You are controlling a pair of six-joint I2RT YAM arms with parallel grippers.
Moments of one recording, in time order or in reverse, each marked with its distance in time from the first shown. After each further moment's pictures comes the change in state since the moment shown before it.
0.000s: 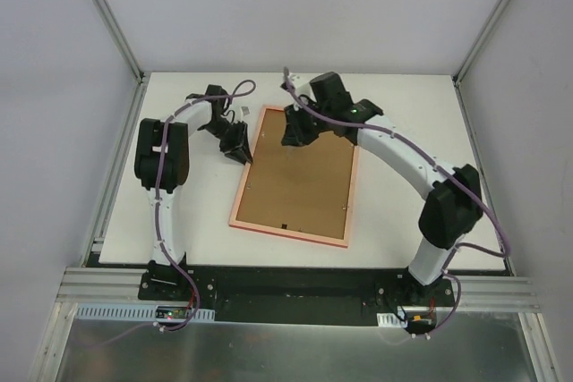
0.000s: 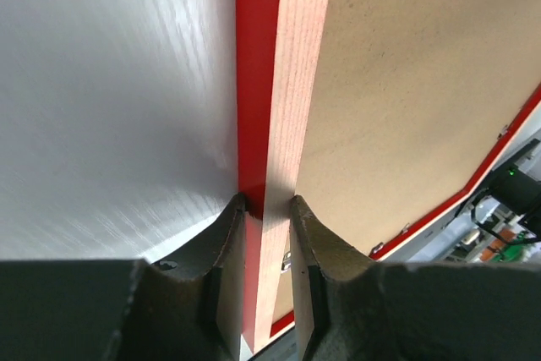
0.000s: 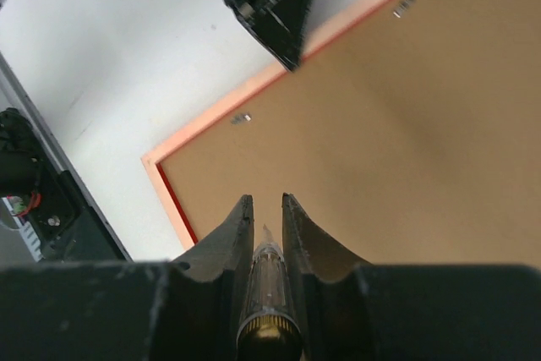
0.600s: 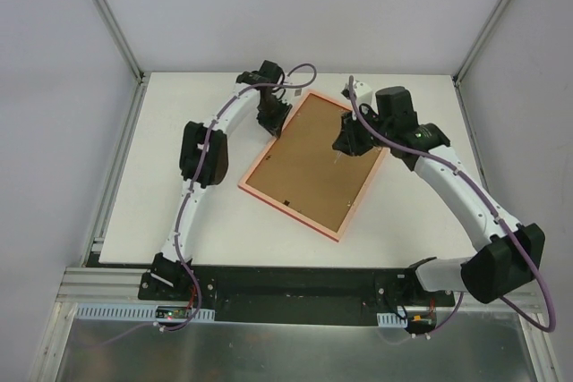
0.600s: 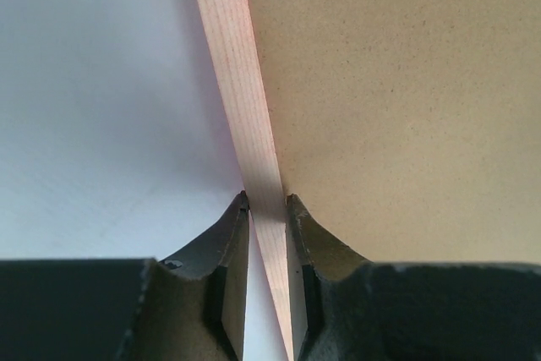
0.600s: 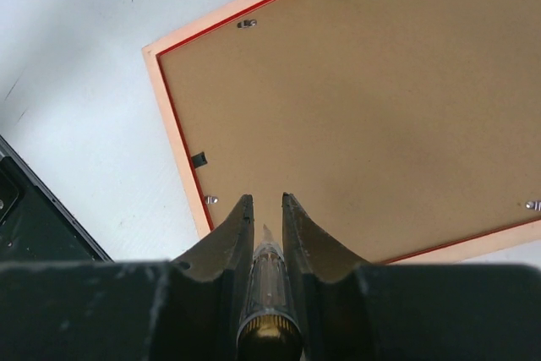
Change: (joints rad) left arm -0.249 0.319 0.699 -0.191 -0.314 0.307; right arm -0.249 -0.455 -0.381 -0.030 0.017 -0.100
